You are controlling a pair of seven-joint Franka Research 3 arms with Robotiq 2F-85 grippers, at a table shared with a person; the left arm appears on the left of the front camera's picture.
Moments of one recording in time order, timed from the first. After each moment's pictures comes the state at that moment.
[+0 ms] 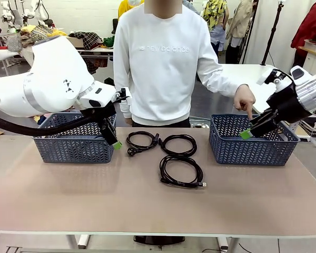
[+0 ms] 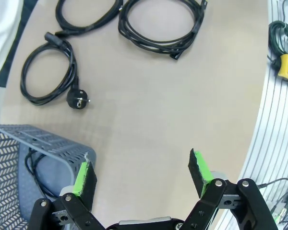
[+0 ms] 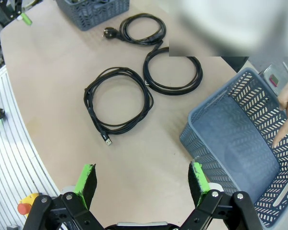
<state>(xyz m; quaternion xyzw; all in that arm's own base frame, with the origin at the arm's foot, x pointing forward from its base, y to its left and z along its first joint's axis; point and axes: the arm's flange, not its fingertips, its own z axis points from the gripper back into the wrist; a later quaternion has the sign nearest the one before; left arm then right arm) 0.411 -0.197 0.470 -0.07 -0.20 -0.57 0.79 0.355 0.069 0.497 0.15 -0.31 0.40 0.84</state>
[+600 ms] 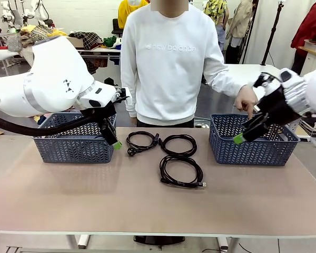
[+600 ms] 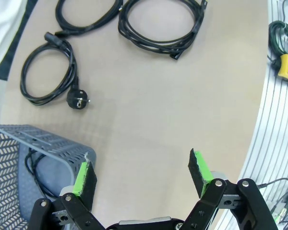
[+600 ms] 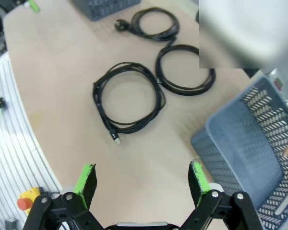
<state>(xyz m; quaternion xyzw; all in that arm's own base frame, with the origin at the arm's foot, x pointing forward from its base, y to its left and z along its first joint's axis) 0.411 -0.198 0.470 -0.07 -0.20 -0.57 0.79 0.348 0.108 0.491 0.13 -0.29 0.44 0.84</state>
